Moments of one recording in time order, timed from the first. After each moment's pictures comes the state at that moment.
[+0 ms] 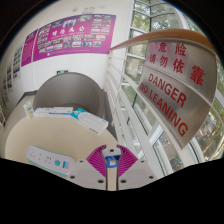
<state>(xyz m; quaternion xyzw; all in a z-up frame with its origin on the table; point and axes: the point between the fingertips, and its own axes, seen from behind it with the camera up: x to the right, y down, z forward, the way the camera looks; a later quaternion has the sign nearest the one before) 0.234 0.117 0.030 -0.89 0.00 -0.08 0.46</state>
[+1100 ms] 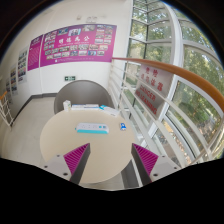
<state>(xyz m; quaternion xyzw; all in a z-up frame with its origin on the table) 0.104 -0.189 0.196 -0.88 0.01 -0.08 0.47</state>
